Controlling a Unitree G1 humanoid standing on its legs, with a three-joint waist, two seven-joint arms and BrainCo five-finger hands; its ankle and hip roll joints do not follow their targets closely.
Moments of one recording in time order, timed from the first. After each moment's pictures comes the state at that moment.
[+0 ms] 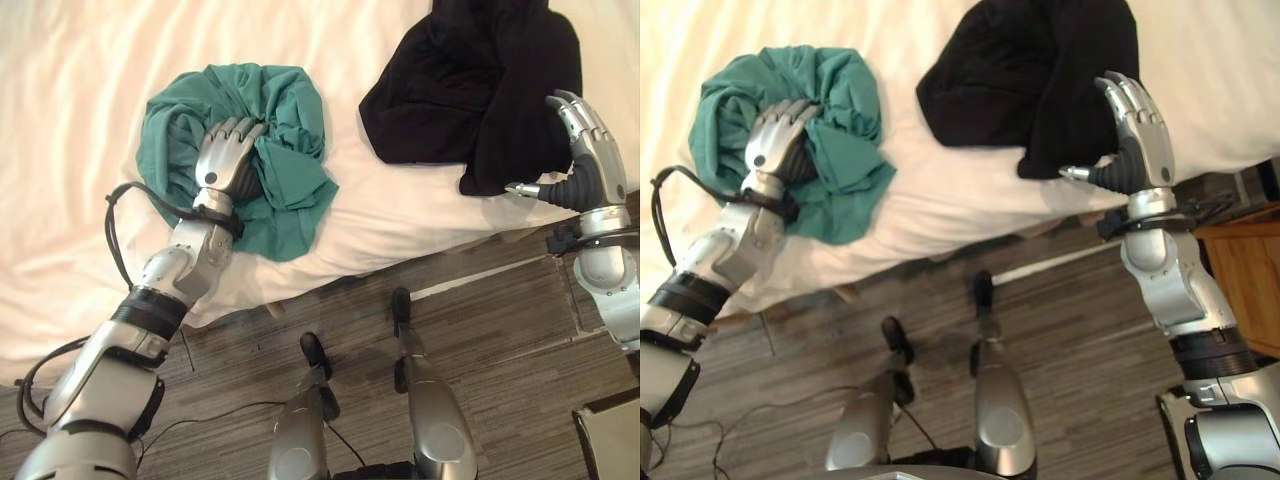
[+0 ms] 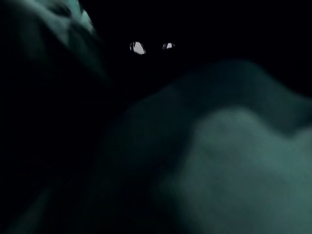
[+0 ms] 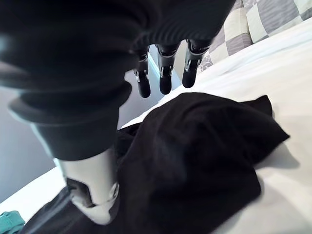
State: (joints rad) left arm -0.82 0.75 -0.47 0.52 0.65 -0.04 0.32; right arm -0.44 -0.84 0.12 0.05 -0.37 -0.11 -0.37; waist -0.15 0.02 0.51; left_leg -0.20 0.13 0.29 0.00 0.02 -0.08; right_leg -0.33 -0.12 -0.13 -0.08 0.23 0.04
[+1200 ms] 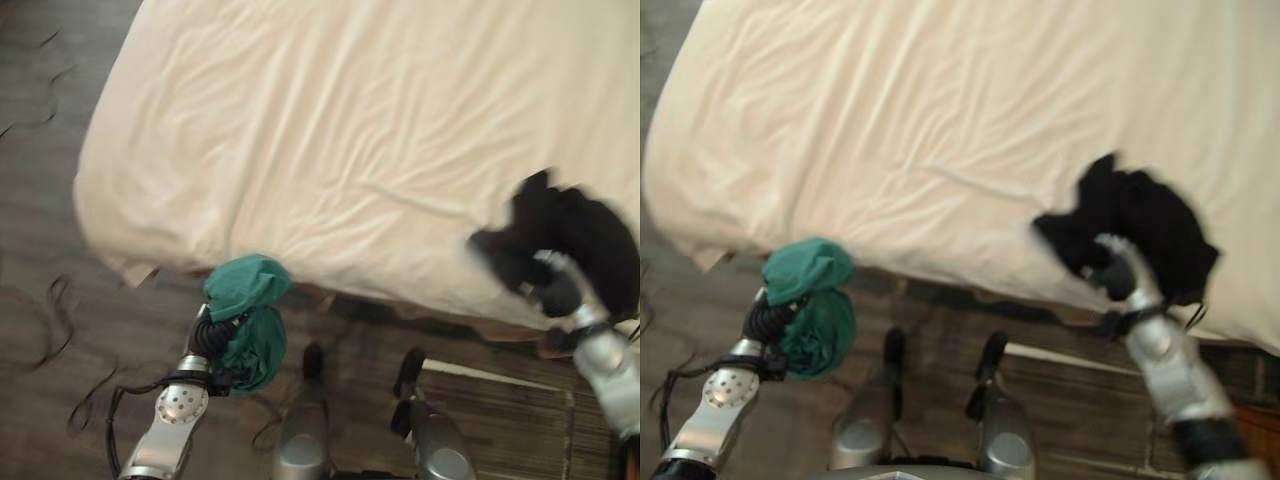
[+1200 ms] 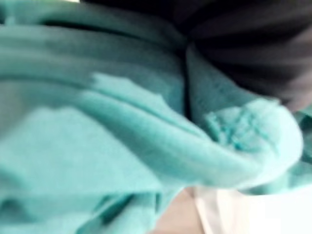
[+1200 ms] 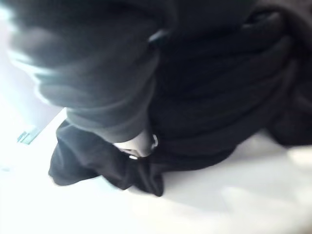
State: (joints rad) left arm 0.16 0.51 -0.06 0.16 -0.11 -0.18 0.00; right arm 0.09 -0.58 0.02 0.09 -0.18 -0.13 -0.05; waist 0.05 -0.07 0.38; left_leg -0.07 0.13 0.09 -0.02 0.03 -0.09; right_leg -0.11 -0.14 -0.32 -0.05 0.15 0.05
